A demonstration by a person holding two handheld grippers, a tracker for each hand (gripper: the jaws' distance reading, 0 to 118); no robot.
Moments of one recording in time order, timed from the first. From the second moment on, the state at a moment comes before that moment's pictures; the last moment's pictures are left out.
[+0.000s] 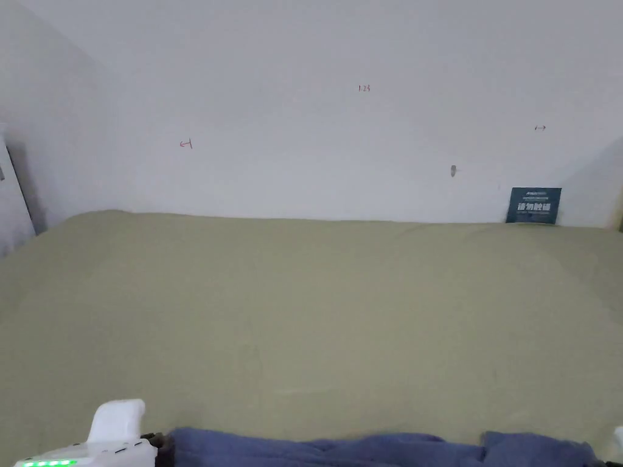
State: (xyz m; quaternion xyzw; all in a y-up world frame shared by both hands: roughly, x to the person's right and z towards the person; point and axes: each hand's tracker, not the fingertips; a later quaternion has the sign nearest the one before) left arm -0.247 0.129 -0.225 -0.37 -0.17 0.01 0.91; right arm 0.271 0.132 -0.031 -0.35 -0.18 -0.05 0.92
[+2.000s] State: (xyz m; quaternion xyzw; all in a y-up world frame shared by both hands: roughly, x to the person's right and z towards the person) left arm -0.060 0.088 -0.273 -0.50 -0.39 0.26 0.73; right arm 0.298 0.109 -0.030 -0.39 -0.15 -0.17 0.90
